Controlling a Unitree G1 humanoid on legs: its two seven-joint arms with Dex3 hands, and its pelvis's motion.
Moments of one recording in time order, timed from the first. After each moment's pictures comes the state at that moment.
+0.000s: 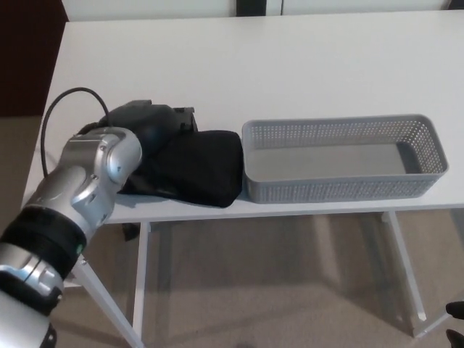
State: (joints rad) left_arm -0.76 0.41 -0.50 0.73 0.64 0.01 -0.23; right_arm -0.08 -0.39 -0.14 1.09 -0.07 -0.41 -0.02
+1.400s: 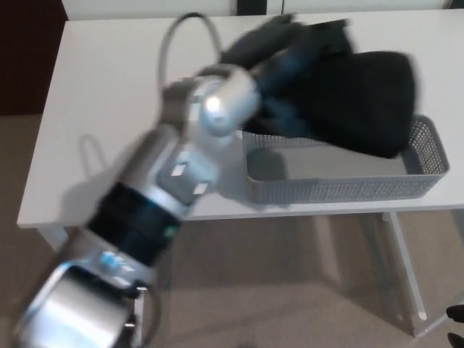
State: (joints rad) left_arm -0.87 0.05 -0.40 0.34 0.54 0.17 -0.35; right_arm -0.08 -0.41 -0.12 1.09 -0.08 -0.40 -0.01
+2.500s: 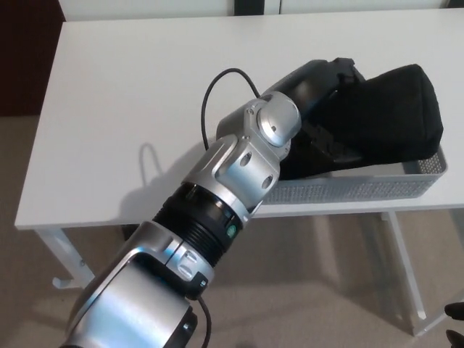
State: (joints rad) left_arm -0.93 -0.10 -0.39 0.66 0.40 0.38 -0.20; right_arm -0.09 -0.41 -0.12 1.11 -0.08 -0.42 -0.01
